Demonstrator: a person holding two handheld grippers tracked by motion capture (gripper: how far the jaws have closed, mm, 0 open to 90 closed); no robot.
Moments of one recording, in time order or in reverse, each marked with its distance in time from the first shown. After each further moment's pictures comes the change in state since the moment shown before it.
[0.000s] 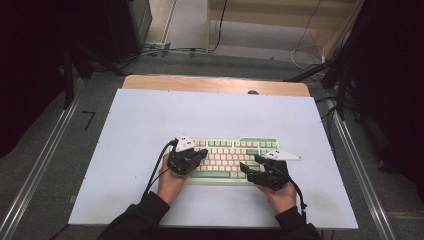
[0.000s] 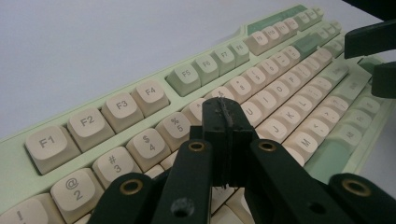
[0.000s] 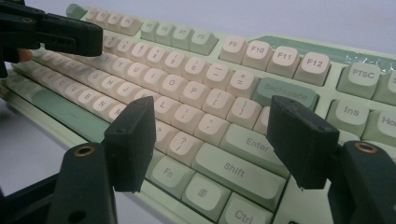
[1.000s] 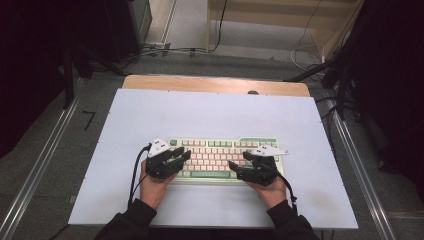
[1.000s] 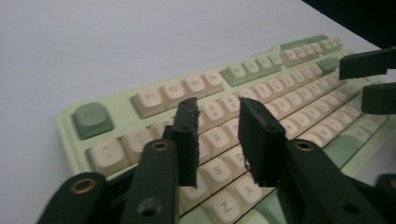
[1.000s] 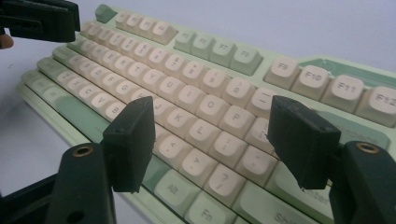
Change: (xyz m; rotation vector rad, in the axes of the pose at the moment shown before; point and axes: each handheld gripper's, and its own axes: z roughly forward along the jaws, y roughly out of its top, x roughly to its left) left arm 0.021 -0.017 -0.045 -0.092 0.067 -0.102; right arm 0.016 0.013 0.021 0.007 0.067 -0.064
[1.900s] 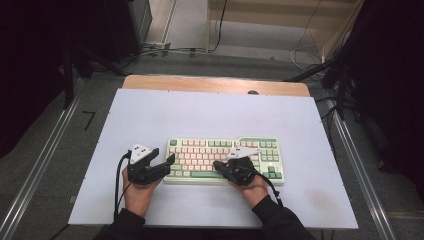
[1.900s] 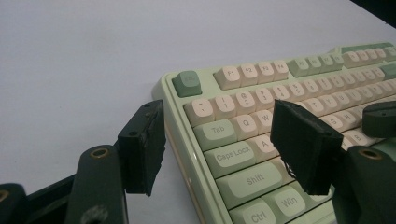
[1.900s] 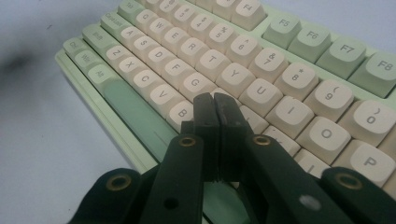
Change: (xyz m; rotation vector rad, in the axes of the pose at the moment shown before) left arm 0.019 -0.016 -0.039 -0.025 0.200 -0.079; right arm 0.036 0.007 0.040 0.095 0.119 -0.137
